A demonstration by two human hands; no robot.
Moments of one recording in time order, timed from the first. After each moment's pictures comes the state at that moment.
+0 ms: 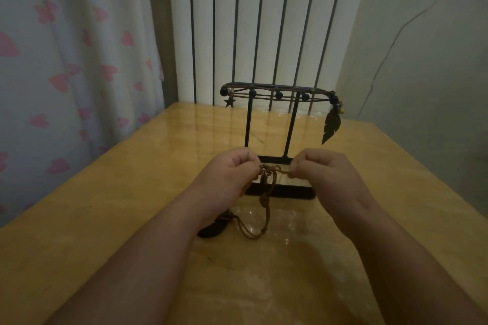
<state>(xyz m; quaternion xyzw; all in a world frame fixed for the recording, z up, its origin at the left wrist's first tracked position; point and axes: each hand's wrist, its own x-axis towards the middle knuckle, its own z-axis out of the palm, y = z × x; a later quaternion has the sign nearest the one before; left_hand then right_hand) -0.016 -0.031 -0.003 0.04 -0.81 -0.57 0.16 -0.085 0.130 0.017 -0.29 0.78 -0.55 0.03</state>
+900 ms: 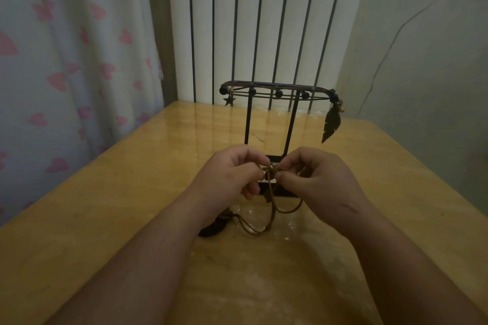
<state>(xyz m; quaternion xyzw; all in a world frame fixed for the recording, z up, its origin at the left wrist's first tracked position) -0.020 -0.032 -0.004 0.04 -0.78 -0.60 0.16 -0.090 0.129 0.007 -0.34 0.82 -0.46 -0.03</state>
